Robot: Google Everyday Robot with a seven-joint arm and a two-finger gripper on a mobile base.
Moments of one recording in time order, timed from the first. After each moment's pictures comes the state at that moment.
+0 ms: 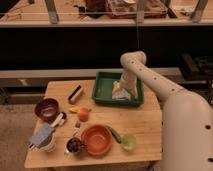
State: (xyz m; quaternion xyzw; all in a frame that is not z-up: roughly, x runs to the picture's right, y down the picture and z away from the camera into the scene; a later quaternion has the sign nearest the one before) arm 0.128 0.035 0.883 -0.25 -0.28 -0.60 0.71
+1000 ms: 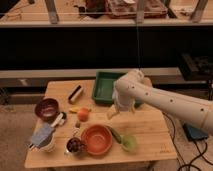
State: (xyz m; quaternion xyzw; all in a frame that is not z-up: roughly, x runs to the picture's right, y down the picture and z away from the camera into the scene) arm 0.088 0.141 0.769 -0.16 -0.28 -0.75 0.58
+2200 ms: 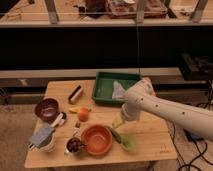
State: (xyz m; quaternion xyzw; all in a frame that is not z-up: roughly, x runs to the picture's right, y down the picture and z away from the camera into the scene) arm 0.114 0.184 0.774 -0.16 -0.29 -0.75 0.57
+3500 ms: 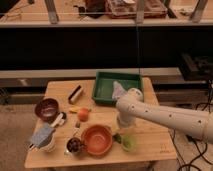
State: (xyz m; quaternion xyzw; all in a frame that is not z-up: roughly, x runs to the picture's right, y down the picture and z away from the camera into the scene) arm 0.105 0.222 0.809 -0.19 -0.29 -0.76 0.54
